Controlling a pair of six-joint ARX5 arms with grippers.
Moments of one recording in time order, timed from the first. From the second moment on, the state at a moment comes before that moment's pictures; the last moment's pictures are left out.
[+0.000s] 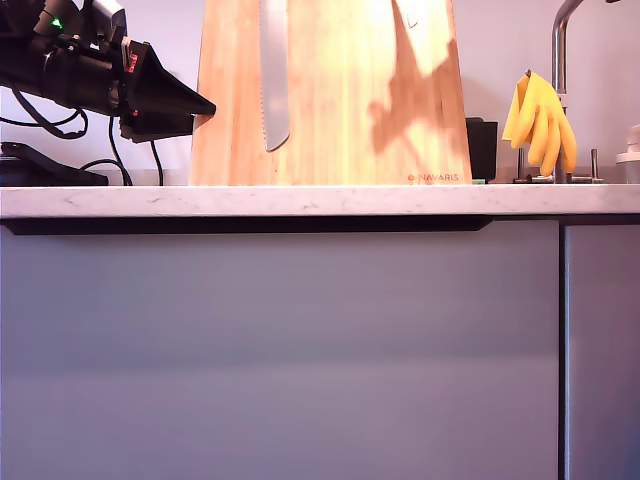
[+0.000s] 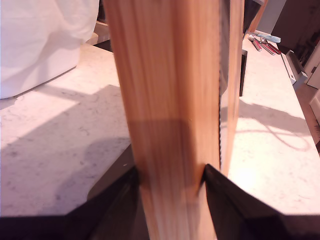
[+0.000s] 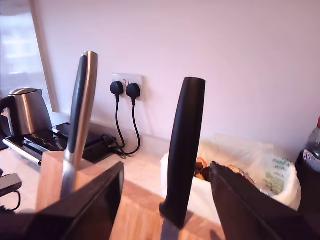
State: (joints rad) left arm -0.08 1.85 1.51 -0.22 1.14 0.28; right arm 0.19 1.58 1.82 -0.17 -0.46 0.00
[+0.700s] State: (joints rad) left arm -0.08 1.85 1.51 -0.21 1.14 0.27; right arm 0.24 1.66 1.83 -0.01 -0.38 0.00
